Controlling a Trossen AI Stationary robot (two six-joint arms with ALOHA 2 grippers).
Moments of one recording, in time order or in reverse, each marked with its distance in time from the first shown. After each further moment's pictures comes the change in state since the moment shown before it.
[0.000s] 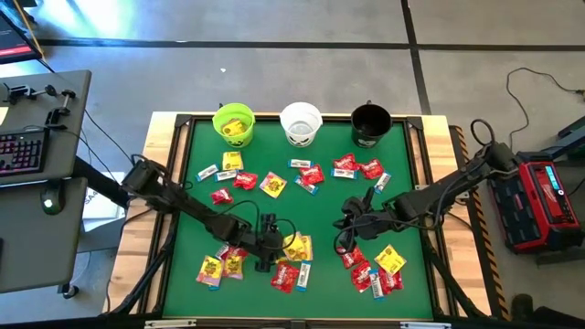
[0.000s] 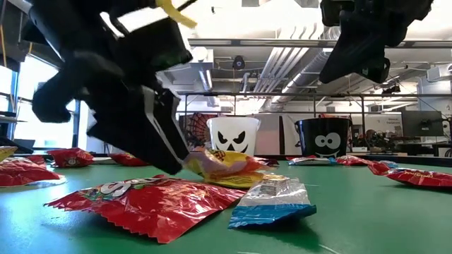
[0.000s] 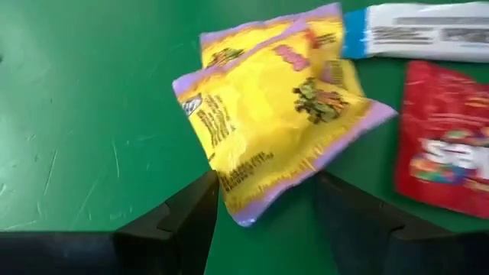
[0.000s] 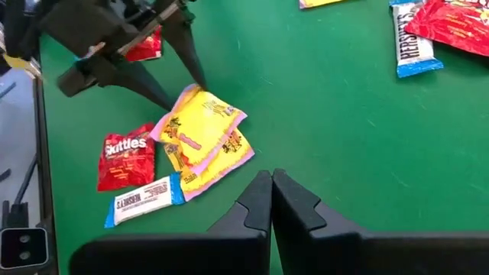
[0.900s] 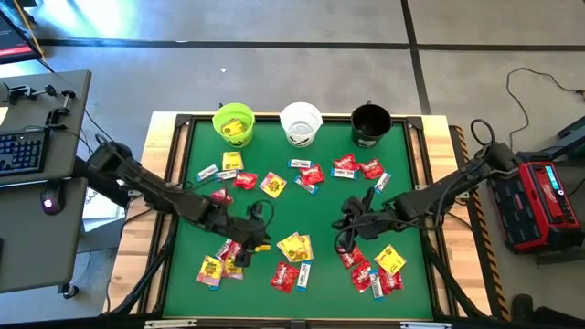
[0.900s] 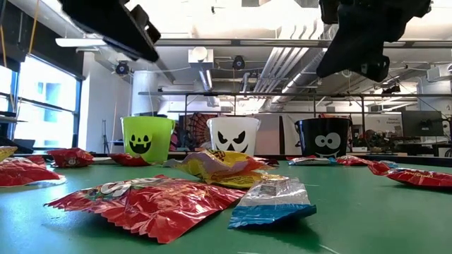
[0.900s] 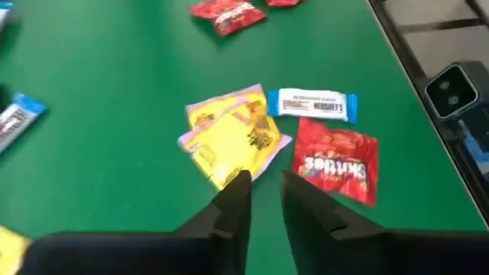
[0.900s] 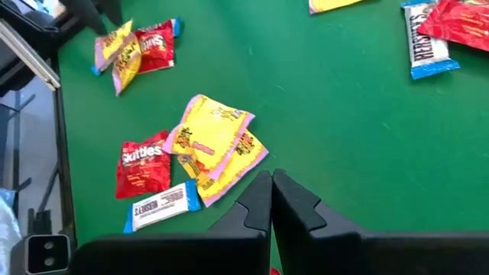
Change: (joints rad) left arm -0.009 -0.380 -0.007 -0.221 0.136 -0.007; right arm 0.000 0.000 0.000 0.040 -0.003 0.029
